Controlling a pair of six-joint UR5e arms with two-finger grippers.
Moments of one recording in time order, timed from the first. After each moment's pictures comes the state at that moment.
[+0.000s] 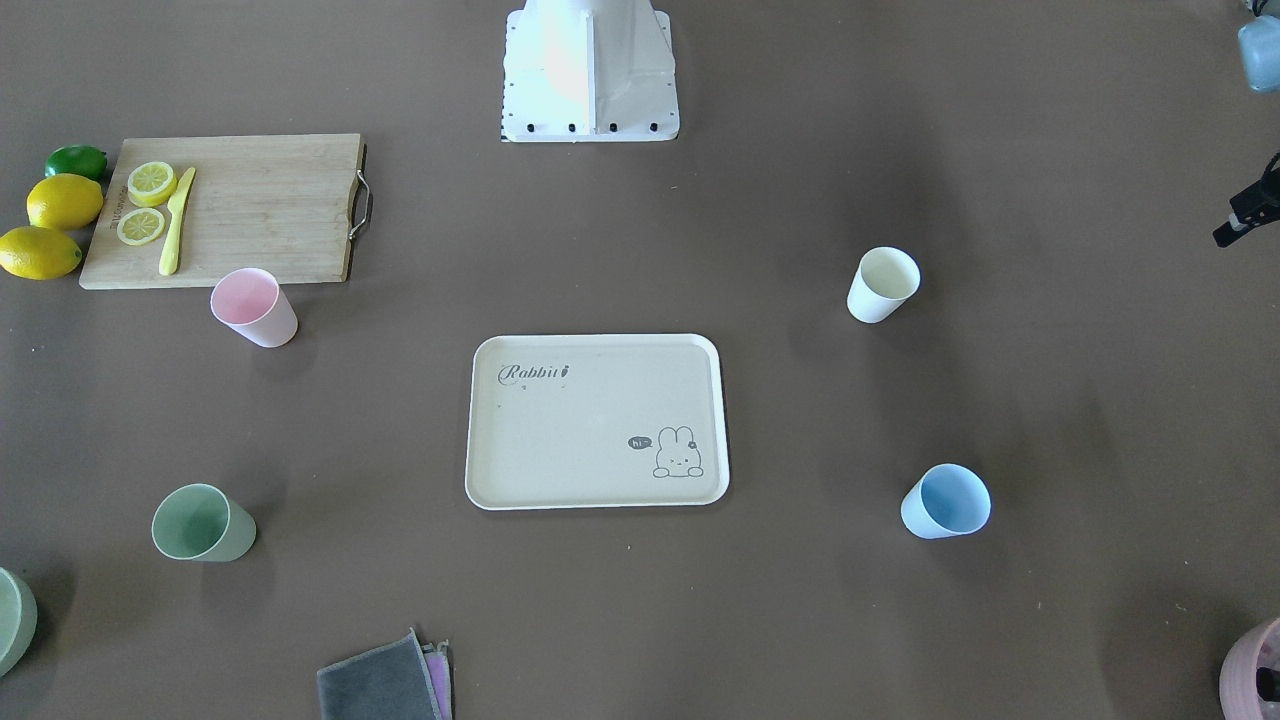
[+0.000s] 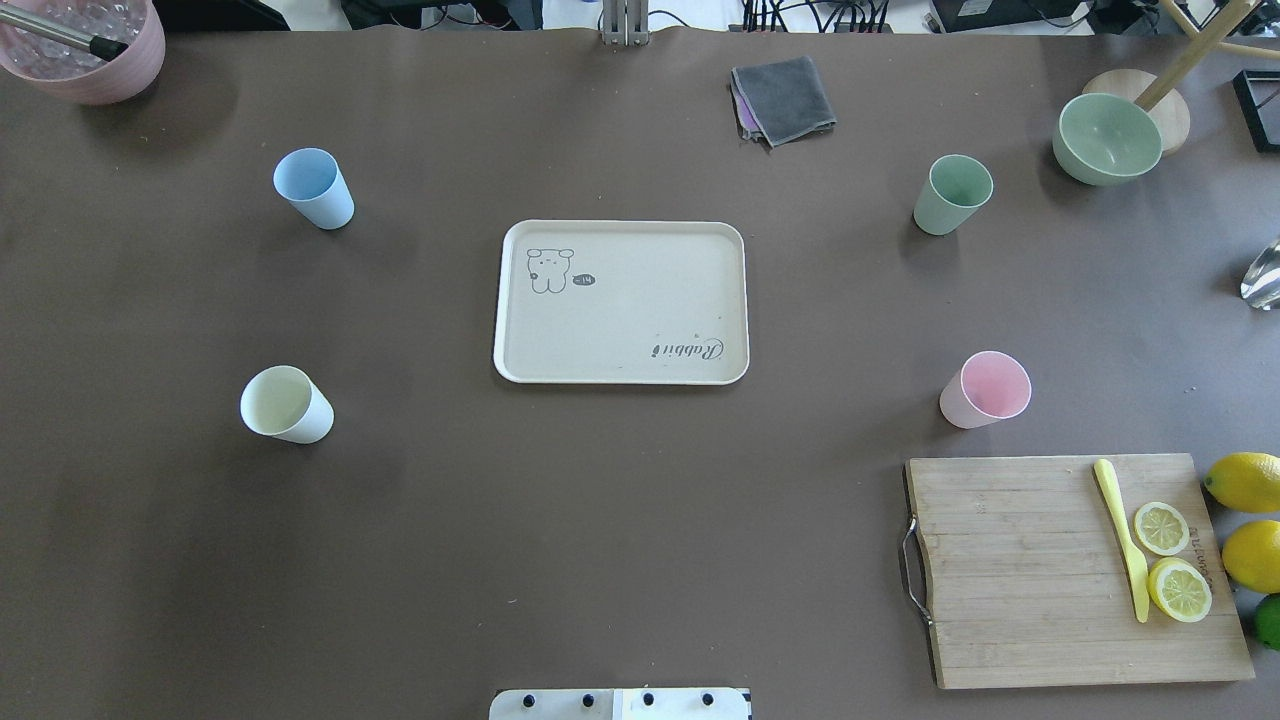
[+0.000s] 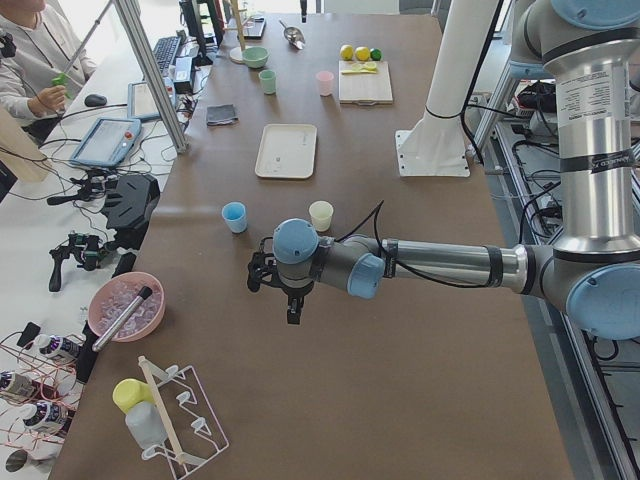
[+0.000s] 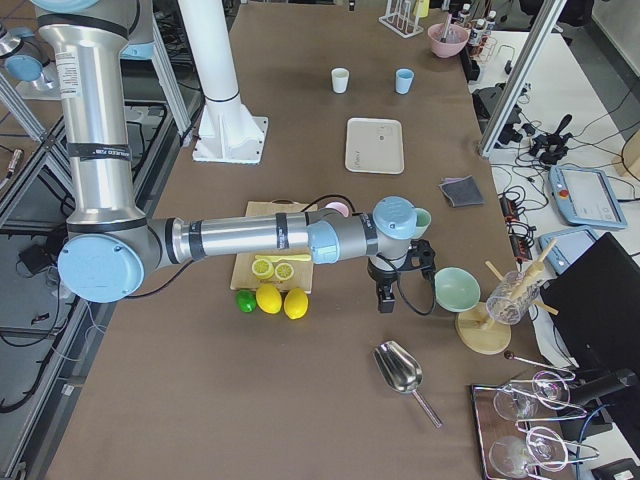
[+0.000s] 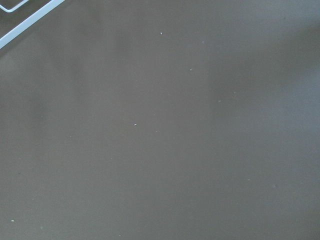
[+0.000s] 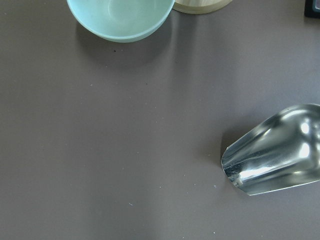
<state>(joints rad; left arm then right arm) -1.43 -1.42 -1.75 -1.84 -2.46 -0.25 1.43 -1.52 1.63 -1.47 2.33 0.14</state>
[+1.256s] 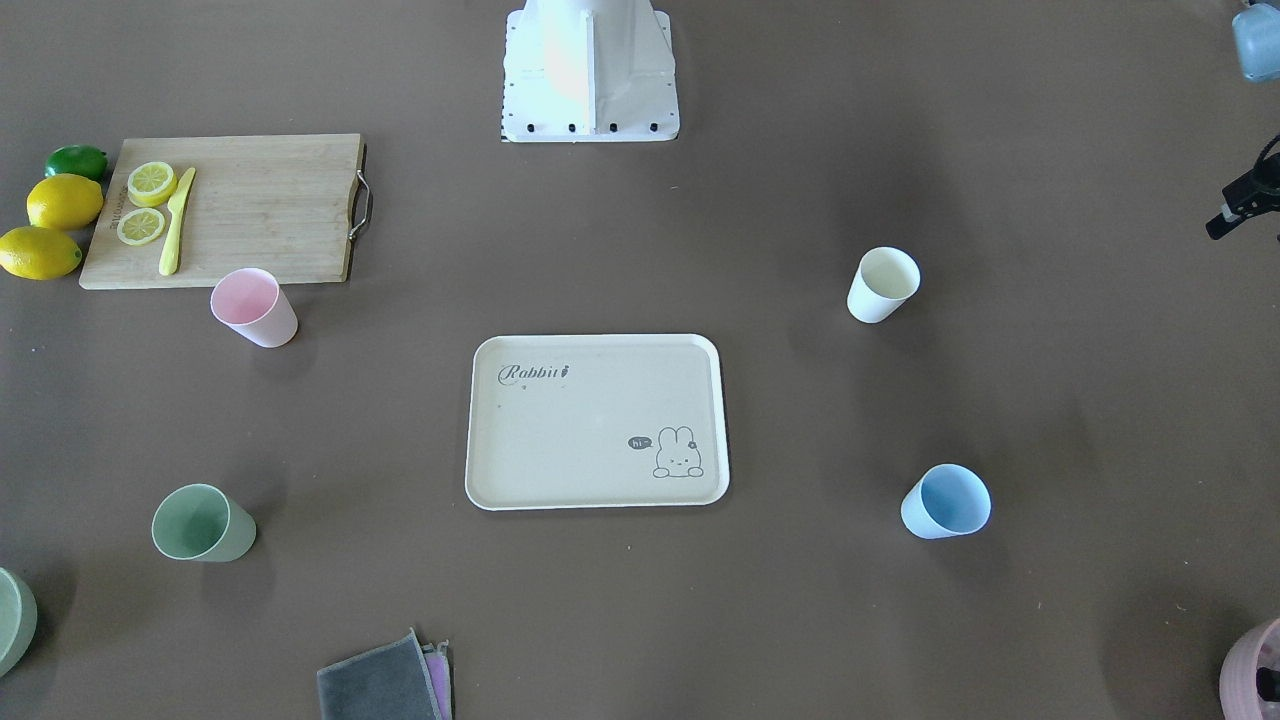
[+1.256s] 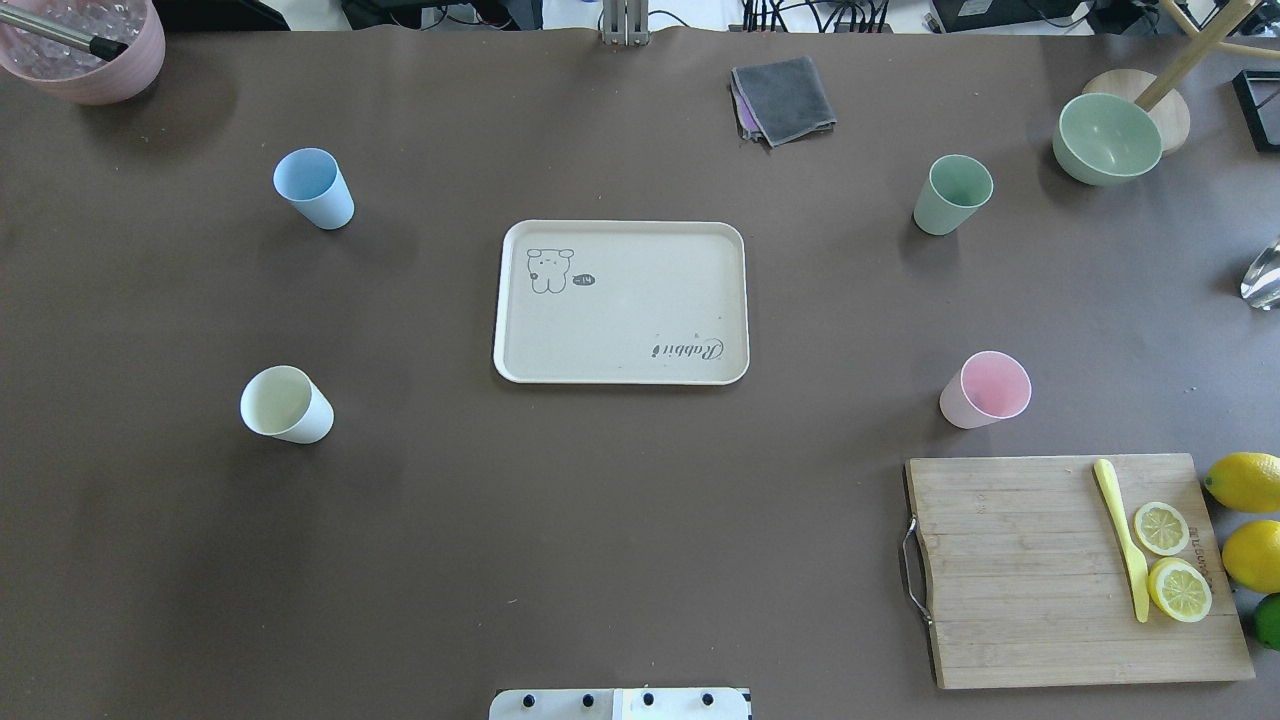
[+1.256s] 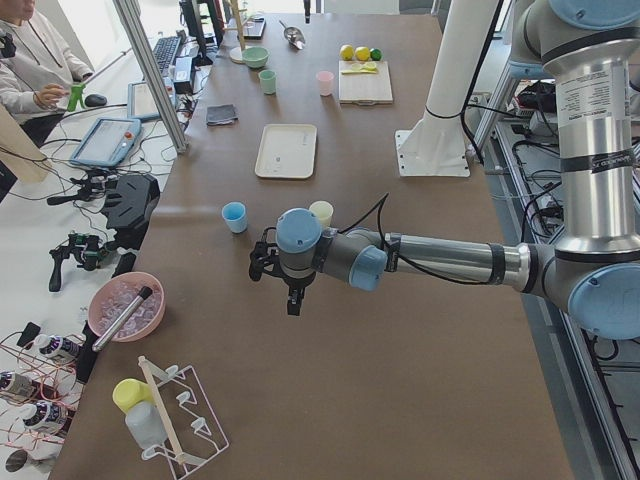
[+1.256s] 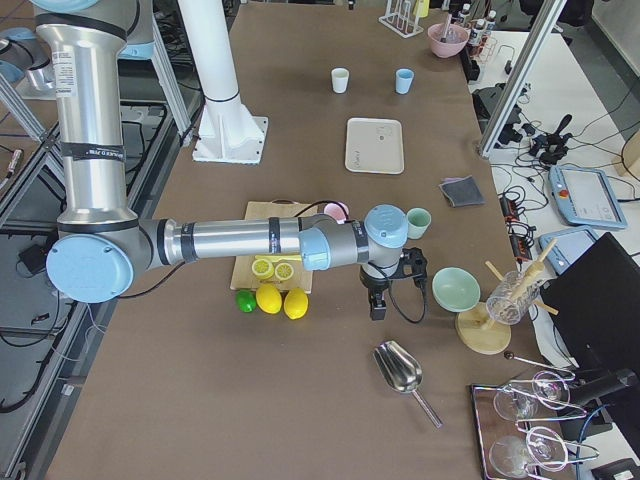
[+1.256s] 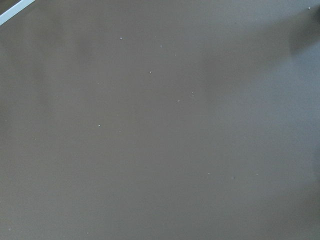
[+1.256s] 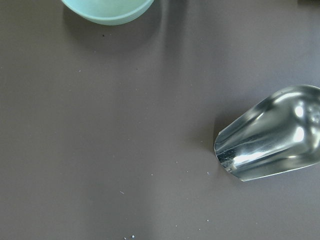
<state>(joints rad) -1.42 -1.41 -1.80 -1.84 -2.46 -0.25 1.43 -1.55 1.63 -1.46 2.34 0.14</state>
